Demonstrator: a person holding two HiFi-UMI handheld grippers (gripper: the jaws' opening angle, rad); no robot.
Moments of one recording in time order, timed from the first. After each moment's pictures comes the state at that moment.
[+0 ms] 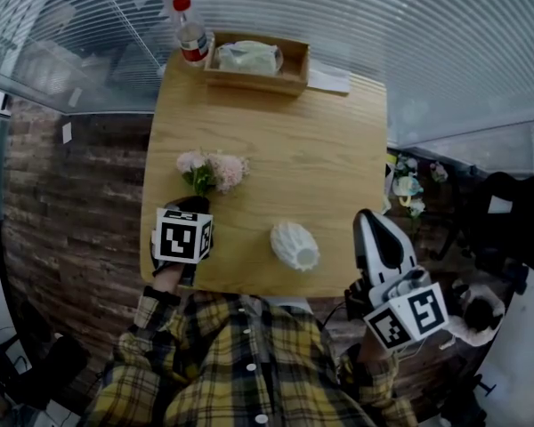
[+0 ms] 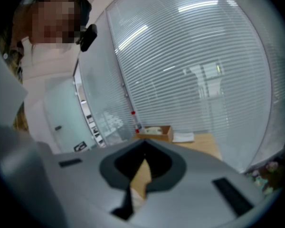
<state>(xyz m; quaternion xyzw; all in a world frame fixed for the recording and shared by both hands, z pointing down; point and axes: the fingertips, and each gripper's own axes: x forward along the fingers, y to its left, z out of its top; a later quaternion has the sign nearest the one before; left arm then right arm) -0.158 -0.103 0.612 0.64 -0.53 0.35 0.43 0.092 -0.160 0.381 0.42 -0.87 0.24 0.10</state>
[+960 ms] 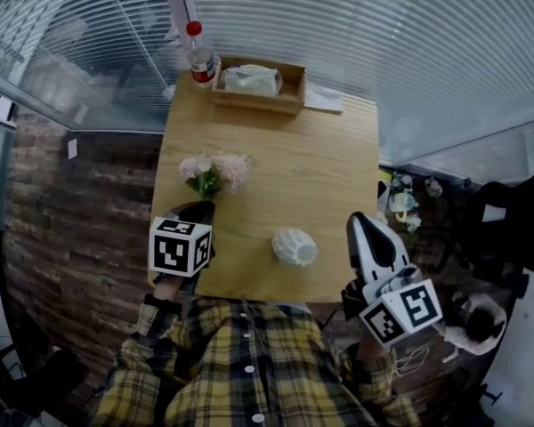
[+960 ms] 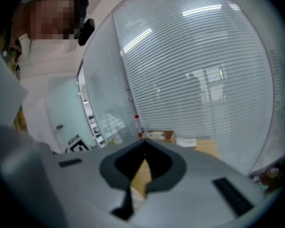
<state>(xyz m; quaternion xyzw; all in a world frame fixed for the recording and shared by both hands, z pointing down) -0.147 -0.118 0.550 0.70 -0.53 0.27 0.39 0.085 -0.152 0.362 0.42 -0.88 0.21 0.09</state>
